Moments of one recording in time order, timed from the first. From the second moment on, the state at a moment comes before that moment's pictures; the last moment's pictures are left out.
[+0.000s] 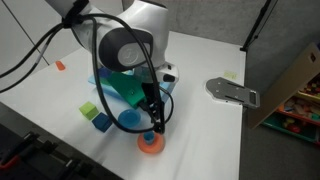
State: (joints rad) arm -0.25 0.44 -0.18 -2.27 0.02 2.51 0.01
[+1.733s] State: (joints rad) arm -0.05 -0.02 -0.06 -2.09 -0.04 1.91 0.12
